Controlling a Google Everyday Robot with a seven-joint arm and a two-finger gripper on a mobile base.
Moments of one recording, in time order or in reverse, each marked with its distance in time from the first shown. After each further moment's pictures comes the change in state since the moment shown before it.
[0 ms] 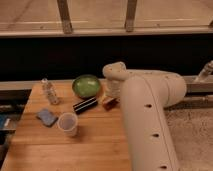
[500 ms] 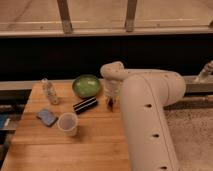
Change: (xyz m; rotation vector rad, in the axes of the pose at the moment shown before) arm 0.007 0.009 -0.002 -0.002 0.012 -0.019
